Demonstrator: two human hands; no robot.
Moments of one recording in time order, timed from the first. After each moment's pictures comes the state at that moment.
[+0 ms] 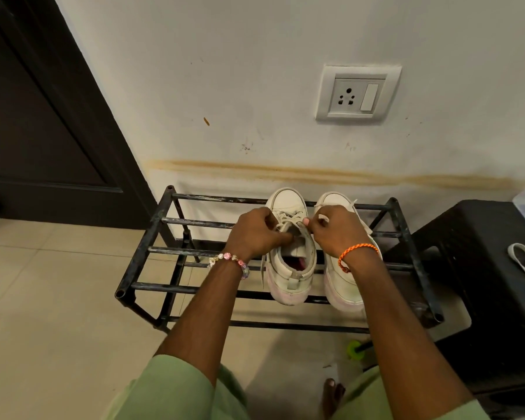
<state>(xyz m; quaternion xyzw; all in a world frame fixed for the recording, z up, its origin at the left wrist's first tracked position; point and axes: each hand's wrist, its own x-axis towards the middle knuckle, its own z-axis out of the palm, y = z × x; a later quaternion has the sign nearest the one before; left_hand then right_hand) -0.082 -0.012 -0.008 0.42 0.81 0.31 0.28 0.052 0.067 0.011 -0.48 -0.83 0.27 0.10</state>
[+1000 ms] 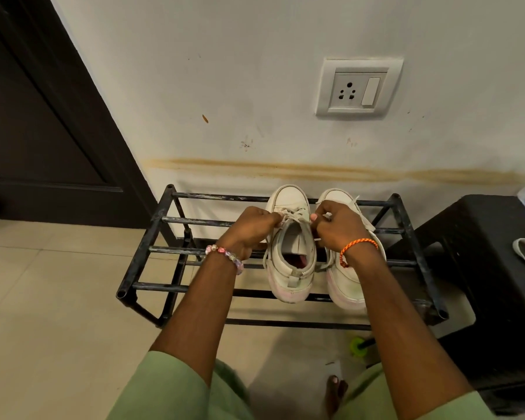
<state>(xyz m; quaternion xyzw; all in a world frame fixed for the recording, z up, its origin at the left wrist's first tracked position) -0.087 -0.004 -0.005 0.23 0.73 0.44 0.46 0.047 0.073 0.001 -0.51 -0.75 0.40 0.15</state>
